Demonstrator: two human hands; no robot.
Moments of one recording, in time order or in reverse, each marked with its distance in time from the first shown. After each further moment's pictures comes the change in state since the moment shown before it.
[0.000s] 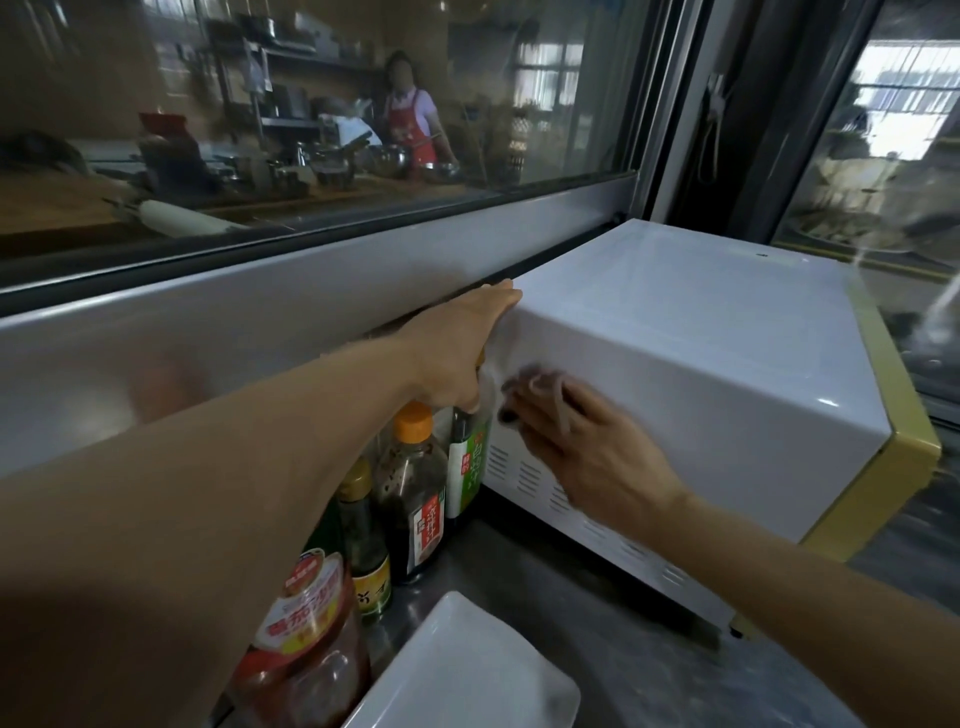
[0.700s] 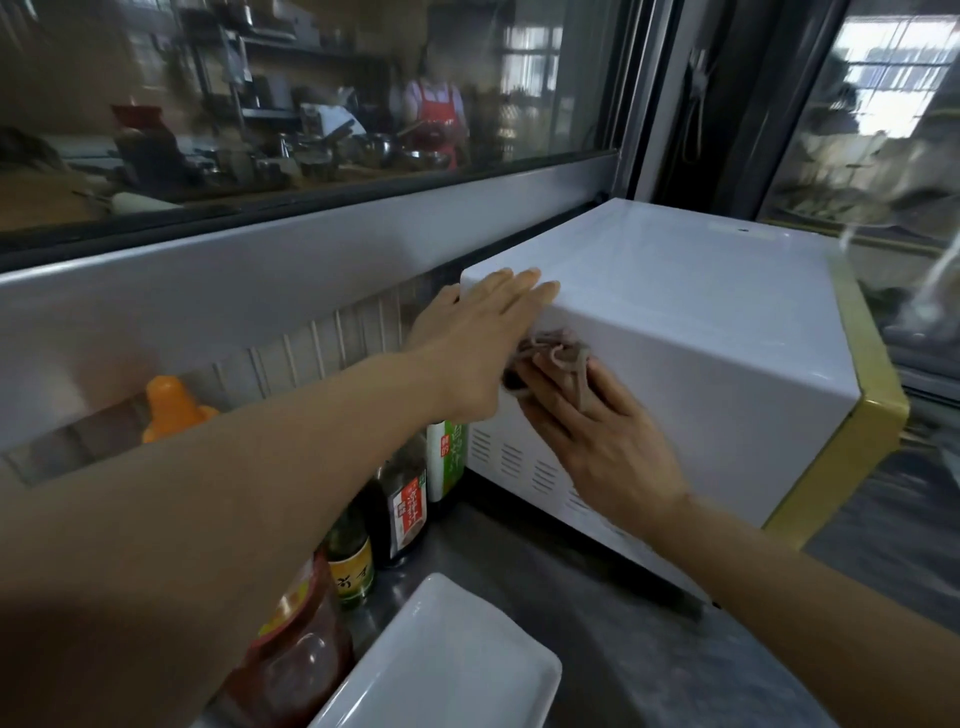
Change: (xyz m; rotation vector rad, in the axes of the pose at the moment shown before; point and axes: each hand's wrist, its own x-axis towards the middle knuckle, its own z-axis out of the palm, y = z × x) left_hand -0.001 0.038 0.024 0.354 0.078 0.085; right_hand -0.025 -0.005 0.021 0.086 0.261 0.210
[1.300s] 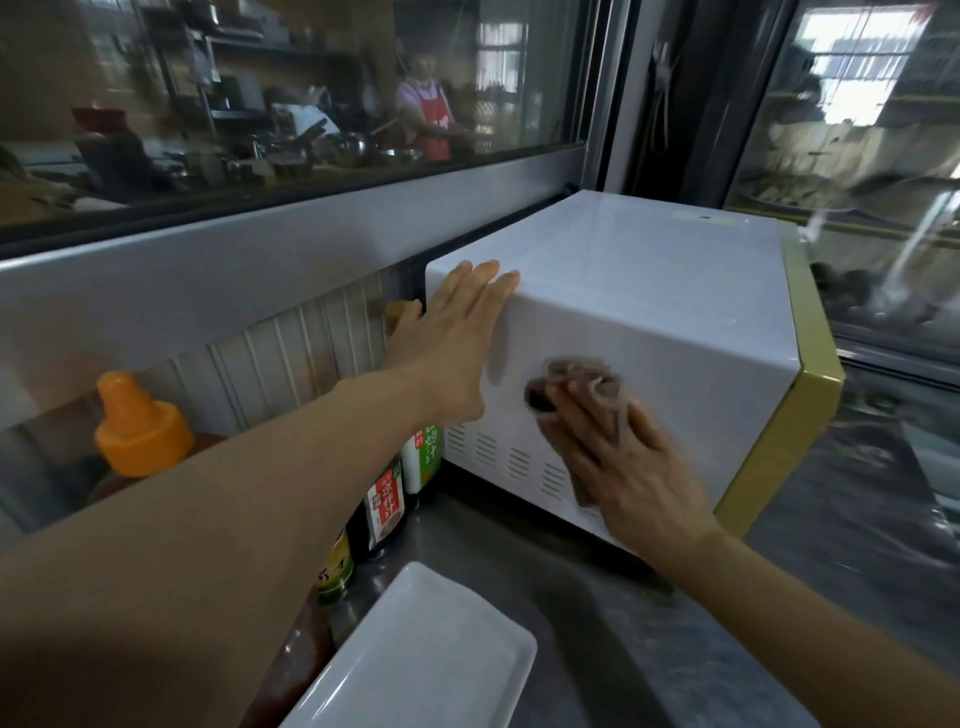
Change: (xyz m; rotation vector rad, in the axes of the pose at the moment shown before) left_hand 0.001 0.014 0.018 -0.132 0.056 -0.104; right_hand -0.060 0.000 -0.004 0.013 -0.012 0.079
